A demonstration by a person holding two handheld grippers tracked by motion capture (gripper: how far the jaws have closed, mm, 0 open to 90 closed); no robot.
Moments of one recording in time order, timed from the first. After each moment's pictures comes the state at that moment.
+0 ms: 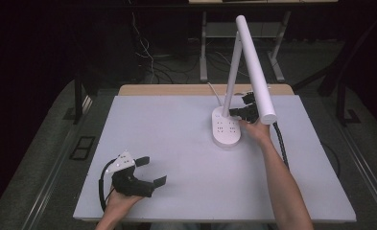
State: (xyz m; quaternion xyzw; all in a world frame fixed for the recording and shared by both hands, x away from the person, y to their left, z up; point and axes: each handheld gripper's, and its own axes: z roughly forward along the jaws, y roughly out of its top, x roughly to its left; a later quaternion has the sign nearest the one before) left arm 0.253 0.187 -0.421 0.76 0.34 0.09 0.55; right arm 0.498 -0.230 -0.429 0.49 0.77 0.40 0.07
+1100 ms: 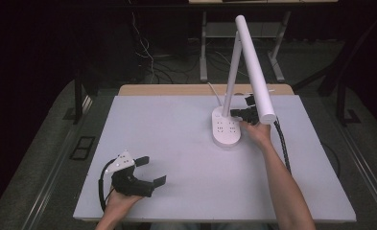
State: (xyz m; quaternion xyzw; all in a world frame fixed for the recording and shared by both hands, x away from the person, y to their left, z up) left arm 0.254 0.188 -0.421 0.76 0.35 0.09 0.55; right arm 0.493 -0.236 -0.433 0.51 0.74 0.43 0.06
